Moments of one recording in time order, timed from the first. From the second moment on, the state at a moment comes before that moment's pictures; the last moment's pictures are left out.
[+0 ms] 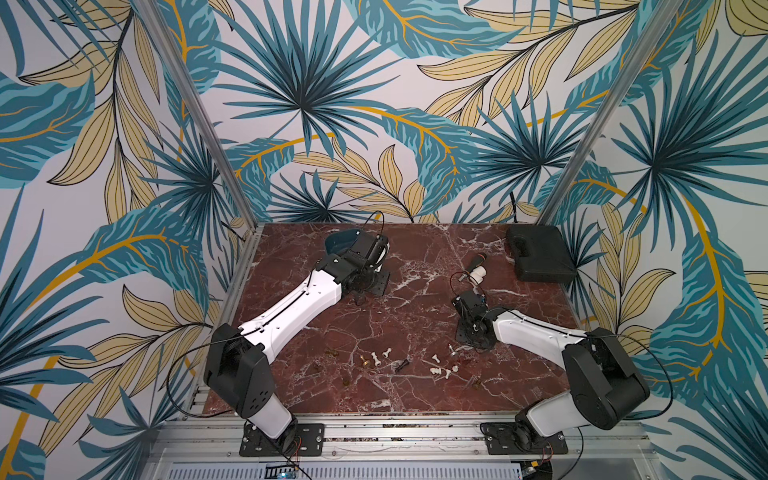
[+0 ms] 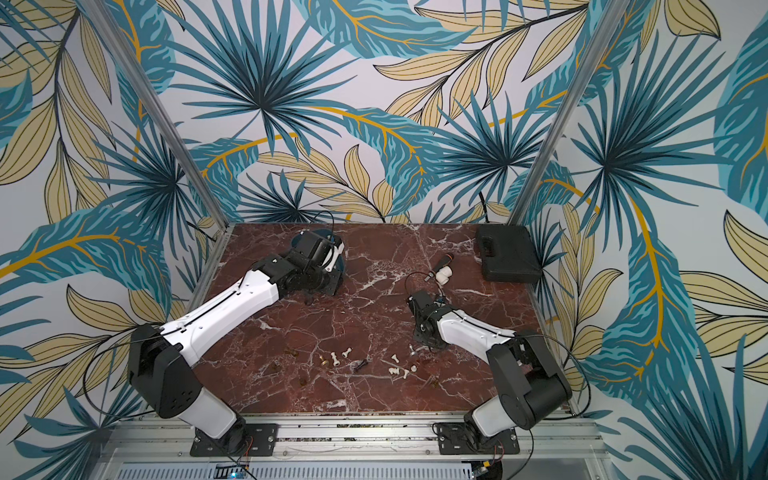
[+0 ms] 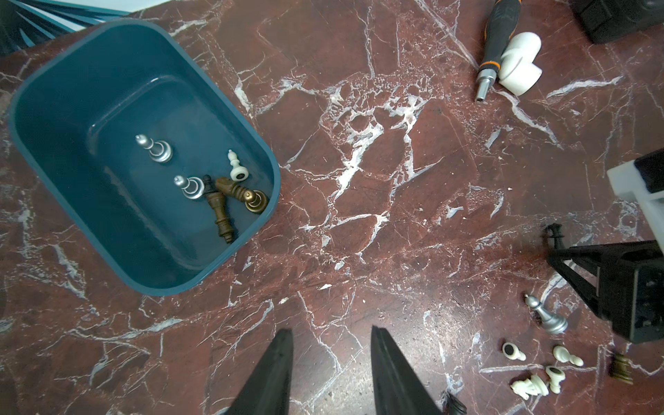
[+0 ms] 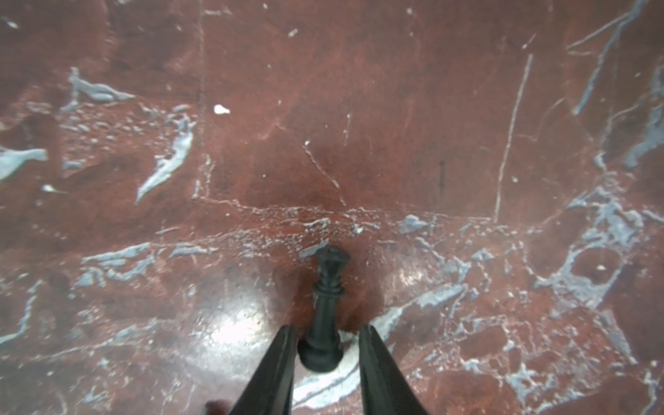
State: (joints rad) left arm -0.59 1.60 1.44 -0.76 -0.04 -0.20; right arm 0.45 1.53 0.78 -0.58 0.26 0.76
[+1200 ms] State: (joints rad) left arm -0.35 1.36 1.26 -0.72 -0.13 -0.26; right arm 0.63 1.90 1.85 -0.82 0.18 0.56
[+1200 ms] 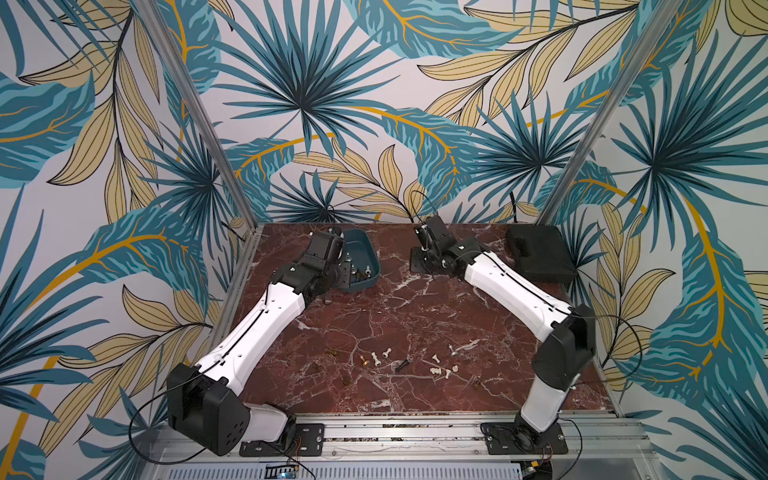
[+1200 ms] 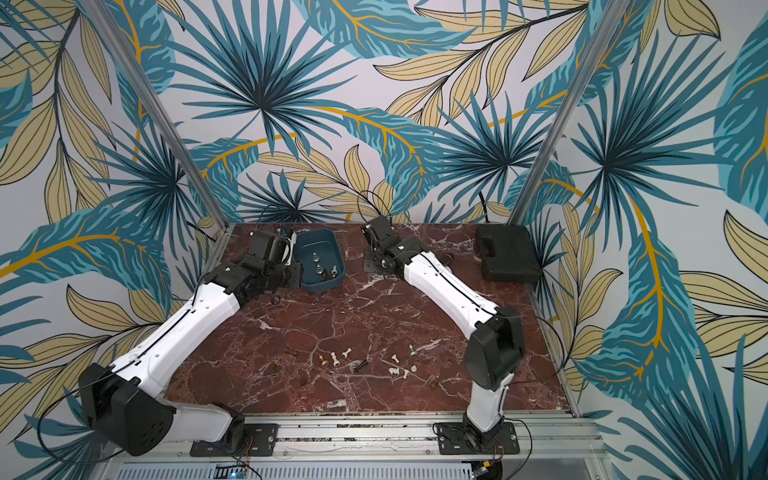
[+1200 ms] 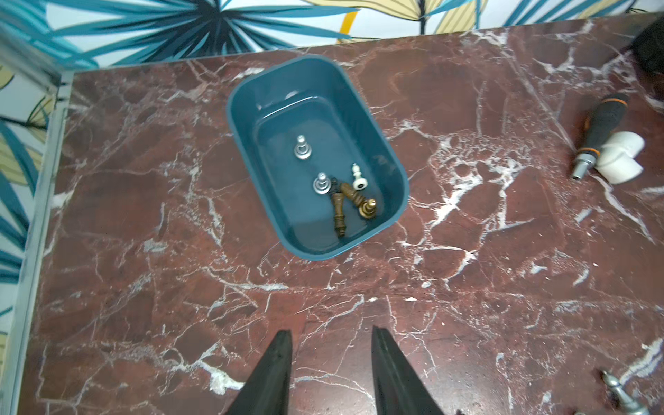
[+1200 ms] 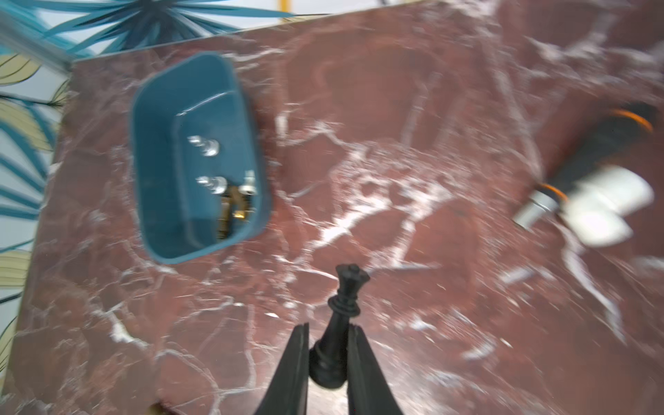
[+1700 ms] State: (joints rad) left arm -0.19 1.26 1.14 -0.73 0.00 -0.30; right arm 0.71 2.51 2.40 -0.78 0.03 0.43
